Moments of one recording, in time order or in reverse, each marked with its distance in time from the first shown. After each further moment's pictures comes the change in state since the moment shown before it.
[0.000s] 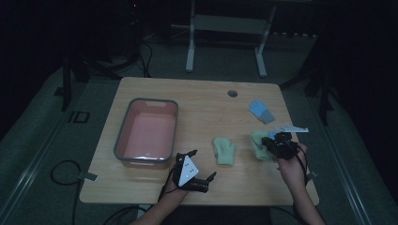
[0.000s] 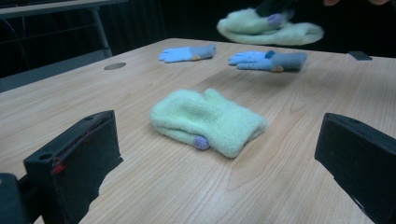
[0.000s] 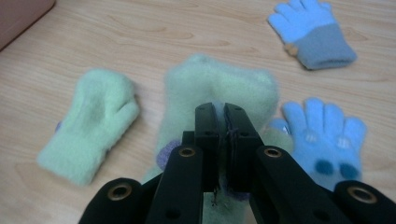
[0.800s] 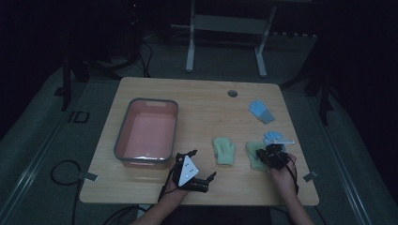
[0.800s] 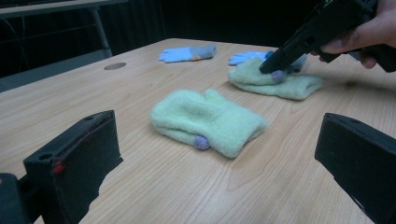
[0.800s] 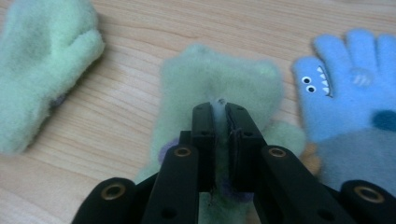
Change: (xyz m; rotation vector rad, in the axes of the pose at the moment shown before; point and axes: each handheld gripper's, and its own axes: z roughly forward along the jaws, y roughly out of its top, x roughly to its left) left arm 0.000 0.000 0.000 0.000 -0.001 -0.001; right arm -0.002 -0.048 0.049 0.078 -0.020 -0.007
